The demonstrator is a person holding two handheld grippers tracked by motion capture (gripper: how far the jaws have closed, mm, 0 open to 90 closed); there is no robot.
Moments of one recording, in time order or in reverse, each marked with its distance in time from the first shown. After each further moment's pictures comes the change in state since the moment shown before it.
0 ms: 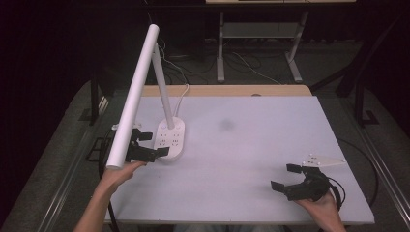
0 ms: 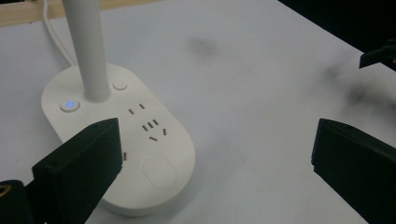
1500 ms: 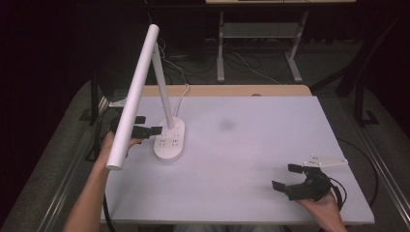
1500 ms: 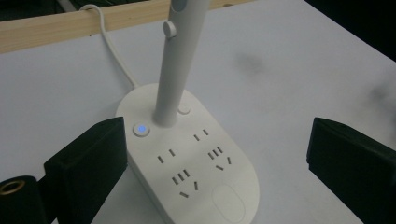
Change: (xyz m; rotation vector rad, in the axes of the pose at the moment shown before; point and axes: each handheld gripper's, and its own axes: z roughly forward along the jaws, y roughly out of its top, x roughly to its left) left arm 0.053 0.033 0.006 0.027 0.073 -0.035; right arm -0.003 -0.002 -0.001 -0.003 -0.011 -0.001
